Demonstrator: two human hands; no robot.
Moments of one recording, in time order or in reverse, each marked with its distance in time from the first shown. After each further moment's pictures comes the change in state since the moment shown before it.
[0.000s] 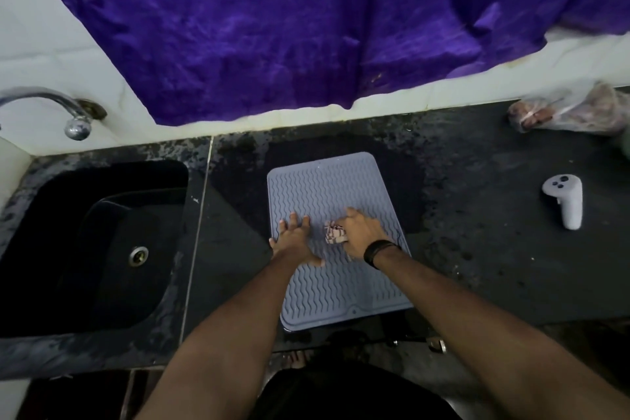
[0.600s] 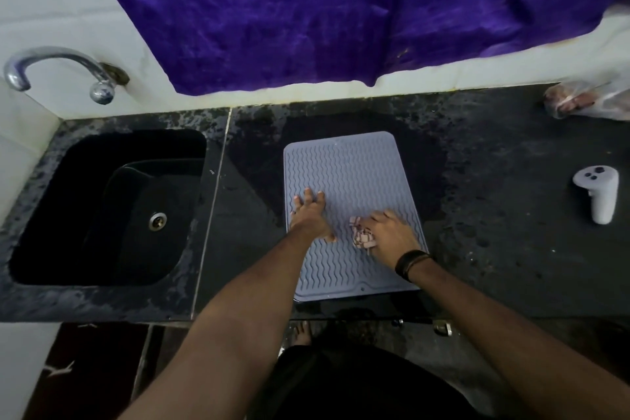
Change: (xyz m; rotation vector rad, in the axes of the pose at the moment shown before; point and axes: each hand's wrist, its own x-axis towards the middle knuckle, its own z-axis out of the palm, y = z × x) left_hand 0.004 0.009 0.005 -0.022 -0.002 -0.058; right_hand -0.048 0.023 0.026 -0.070 0.027 -0.080
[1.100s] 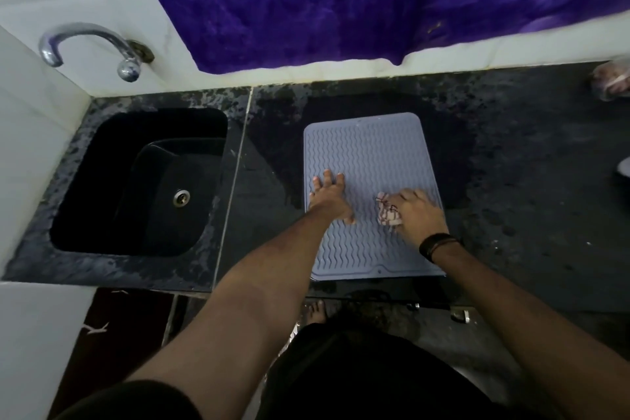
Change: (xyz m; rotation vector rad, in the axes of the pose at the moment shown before) left_hand -0.009 0.002 -0.004 -0.043 -0.016 -0.006; right_hand 0.000 0.008 -0.006 0.021 0.040 0.070
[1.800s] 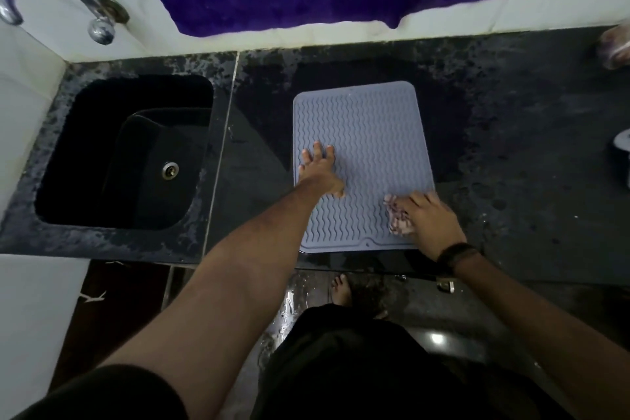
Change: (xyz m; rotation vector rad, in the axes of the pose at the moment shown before) left_hand 0.012 0.000 0.010 0.011 0.026 -0.036; right_hand -0.067 0.028 0.003 -0.003 -0.017 -0.083
